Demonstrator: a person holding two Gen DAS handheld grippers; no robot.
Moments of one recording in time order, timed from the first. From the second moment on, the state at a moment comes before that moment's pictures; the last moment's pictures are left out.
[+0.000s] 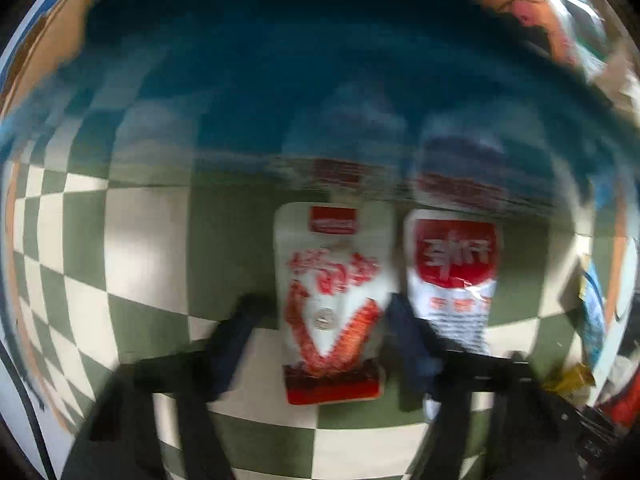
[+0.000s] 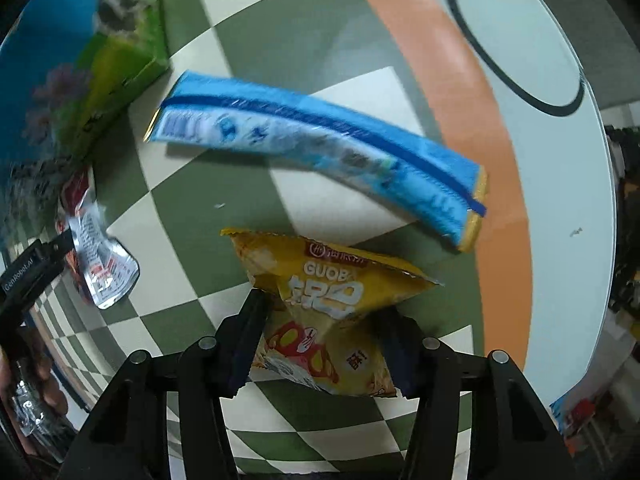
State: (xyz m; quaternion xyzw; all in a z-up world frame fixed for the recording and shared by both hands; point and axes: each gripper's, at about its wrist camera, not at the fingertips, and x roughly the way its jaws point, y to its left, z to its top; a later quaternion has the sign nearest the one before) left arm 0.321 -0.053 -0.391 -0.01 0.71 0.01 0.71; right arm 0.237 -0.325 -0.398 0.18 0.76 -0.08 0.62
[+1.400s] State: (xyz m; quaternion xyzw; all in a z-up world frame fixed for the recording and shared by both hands) left arm 0.306 -0.046 -0.201 -0.08 0.63 -0.11 0.76; right arm 0.286 -0.215 -0.205 0.20 0.64 0.12 0.73
